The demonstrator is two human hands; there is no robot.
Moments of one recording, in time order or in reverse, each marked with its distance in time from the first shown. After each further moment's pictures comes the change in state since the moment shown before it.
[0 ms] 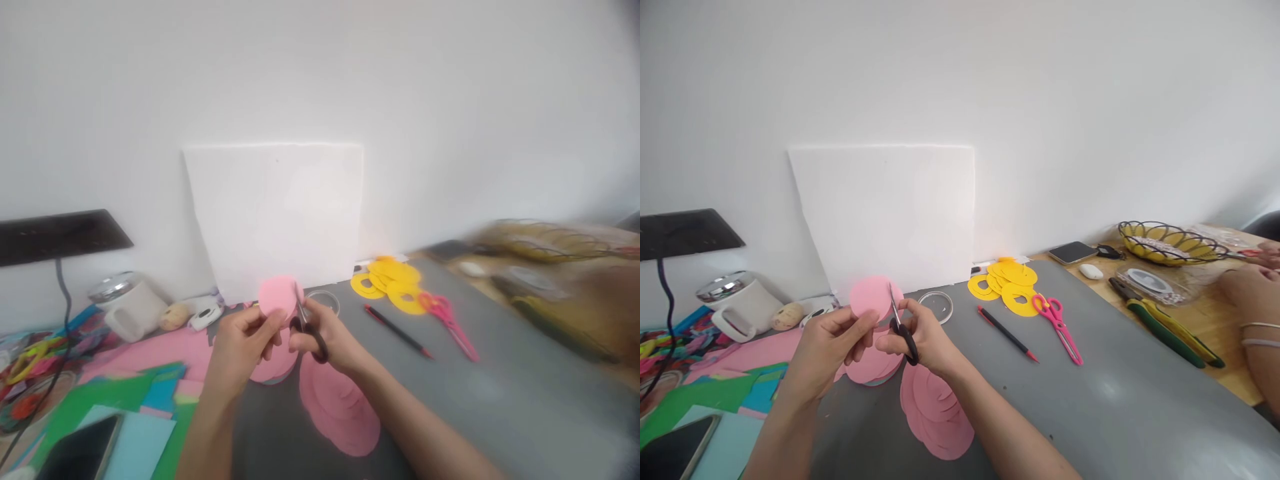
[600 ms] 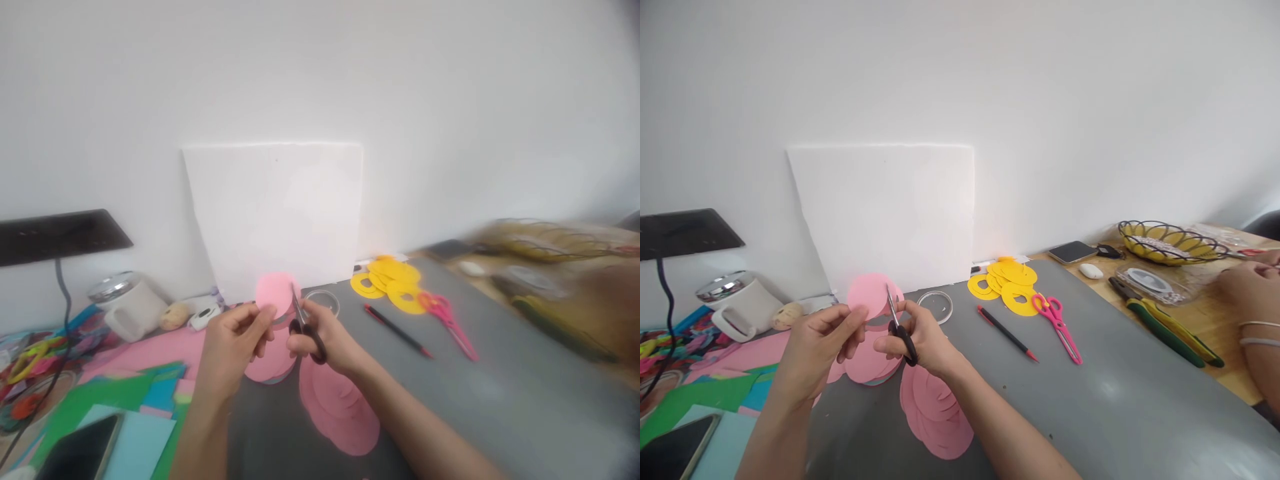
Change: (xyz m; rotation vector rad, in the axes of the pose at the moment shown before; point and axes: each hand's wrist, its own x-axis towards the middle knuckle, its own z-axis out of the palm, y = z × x) left_hand -0.001 0.001 -0.004 -0.053 0.086 0.026; right_hand -0.002 -0.001 0.001 -0.035 0.016 0.023
